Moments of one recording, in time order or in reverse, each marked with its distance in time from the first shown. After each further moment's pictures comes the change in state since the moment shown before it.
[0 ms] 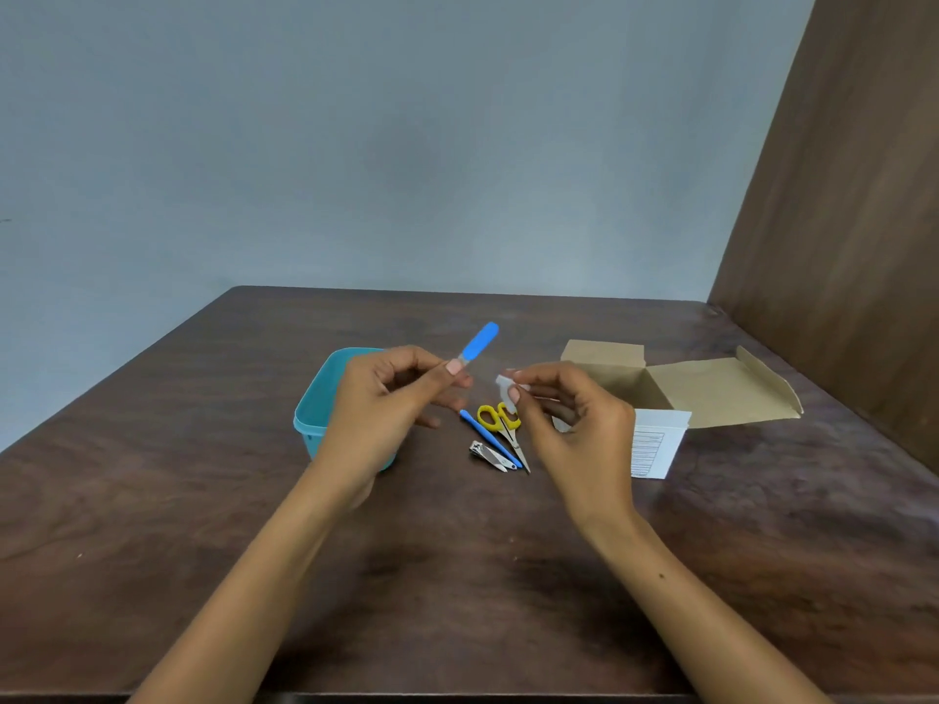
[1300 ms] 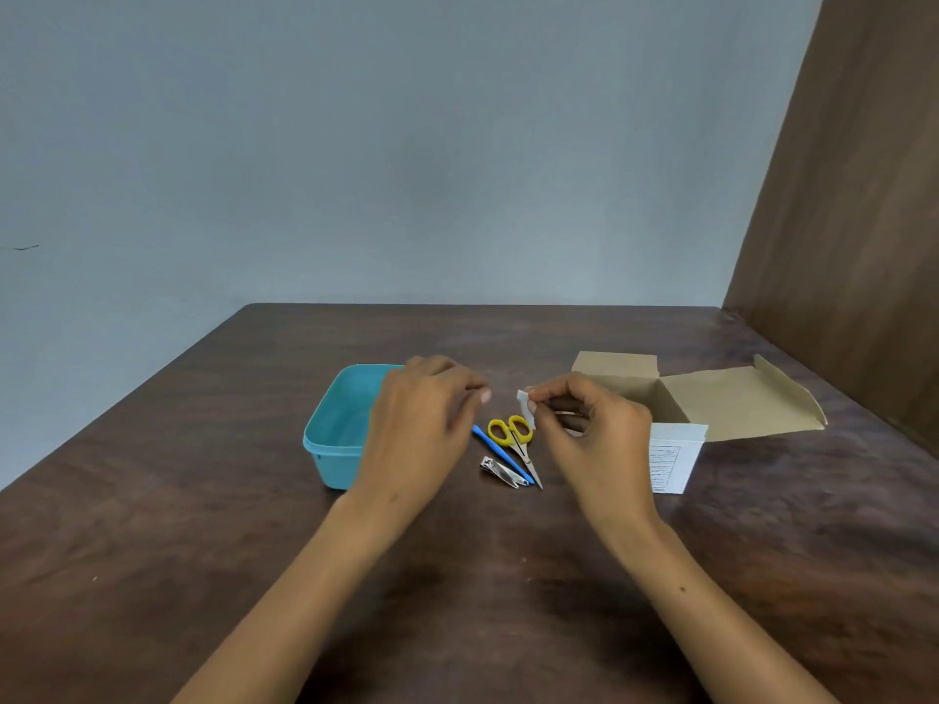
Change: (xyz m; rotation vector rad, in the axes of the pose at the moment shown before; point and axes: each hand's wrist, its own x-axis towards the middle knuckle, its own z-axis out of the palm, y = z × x) left_hand 0.014 -0.013 0.013 0.847 0.057 0.516; right_hand 0.013 0.015 -0.004 -0.232 0.019 -0.076
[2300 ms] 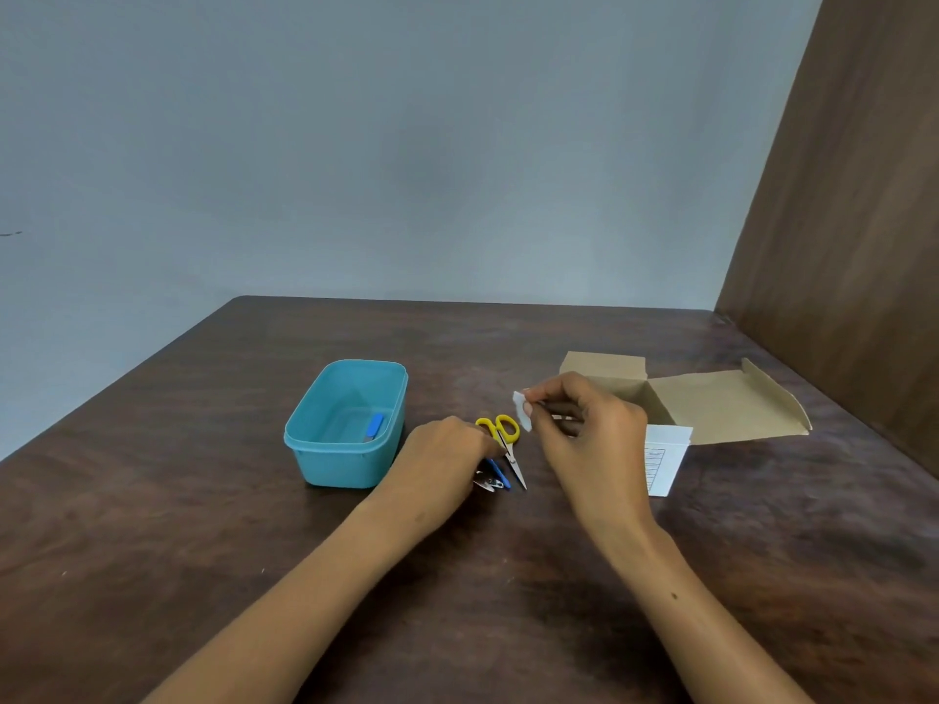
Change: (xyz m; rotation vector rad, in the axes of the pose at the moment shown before) left_hand -0.001 -0.002 0.046 0.307 -0.648 0.133; right_hand 0.002 0.004 -0.008 -0.080 -0.019 -0.002
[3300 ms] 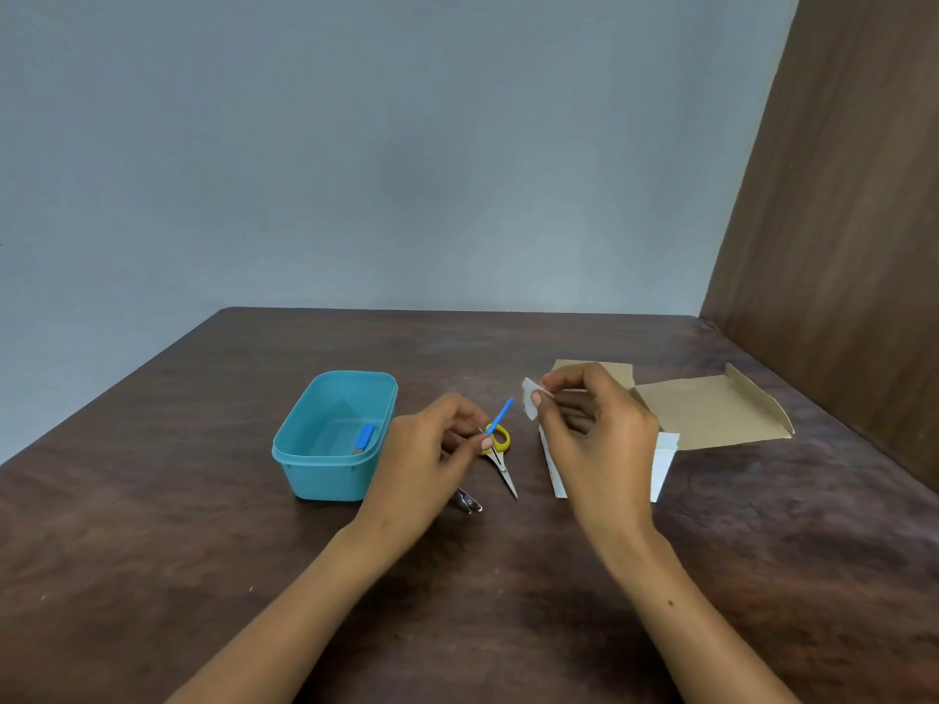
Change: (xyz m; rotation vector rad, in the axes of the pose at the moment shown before) left_hand -0.014 -0.001 0.005 -0.854 0.535 -0.134; right_hand 0.004 -0.007 -0.009 0.075 0.145 0.002
